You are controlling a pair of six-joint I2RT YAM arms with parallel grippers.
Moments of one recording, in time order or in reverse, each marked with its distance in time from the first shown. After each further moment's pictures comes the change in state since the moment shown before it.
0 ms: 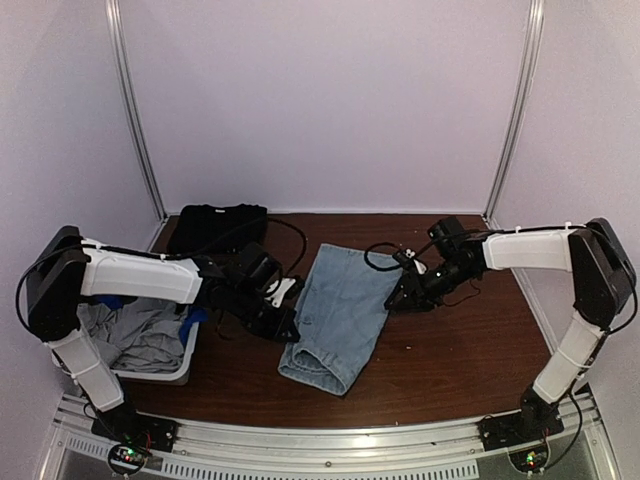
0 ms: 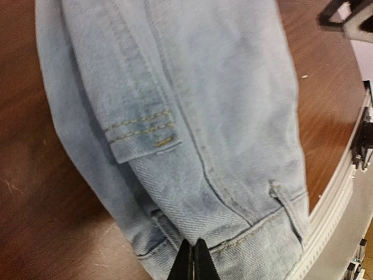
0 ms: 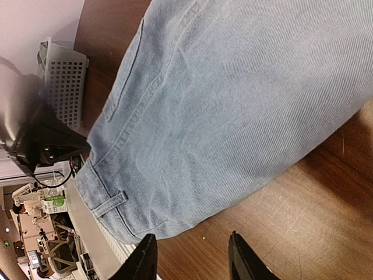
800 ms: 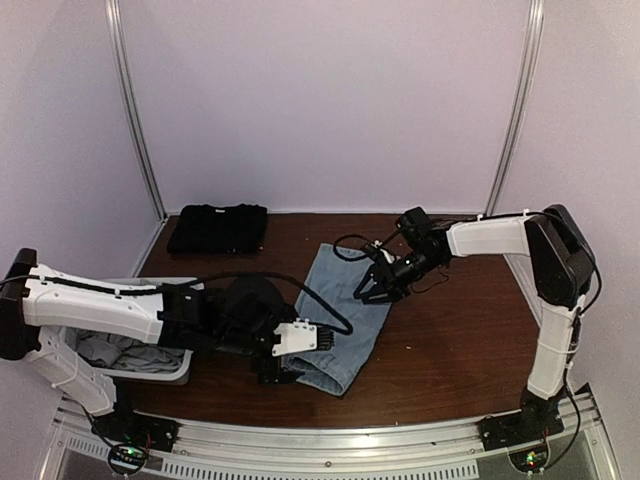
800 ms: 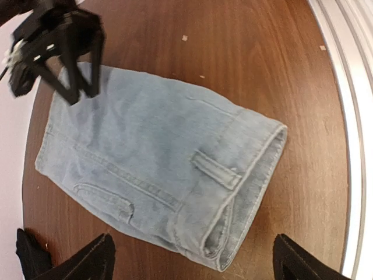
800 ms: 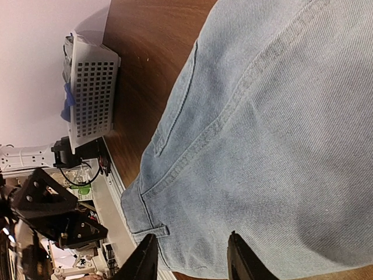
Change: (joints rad) left arm -0.300 -0.288 -0.124 0.040 -0.404 0.935; right arm 0.060 0.249 0.281 -0.006 -0.137 0.043
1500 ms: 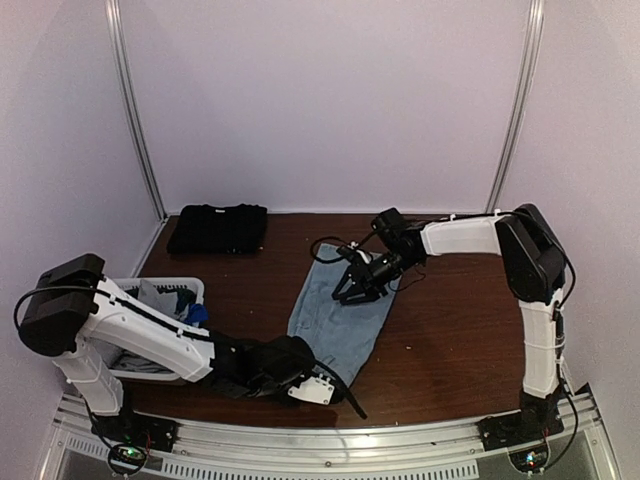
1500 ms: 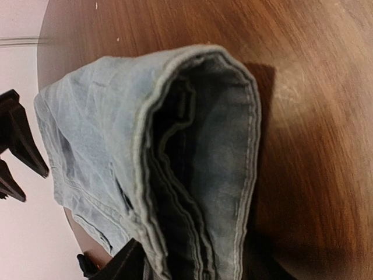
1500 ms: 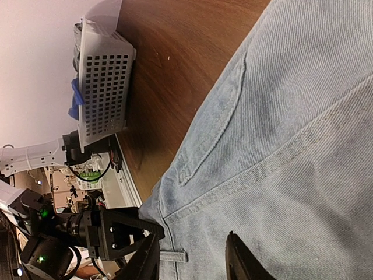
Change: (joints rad) left arm -0.163 0.302 -0.090 0.223 -0.299 0.369; right arm 0.073 0.169 0.193 -0.027 -0.076 0.013
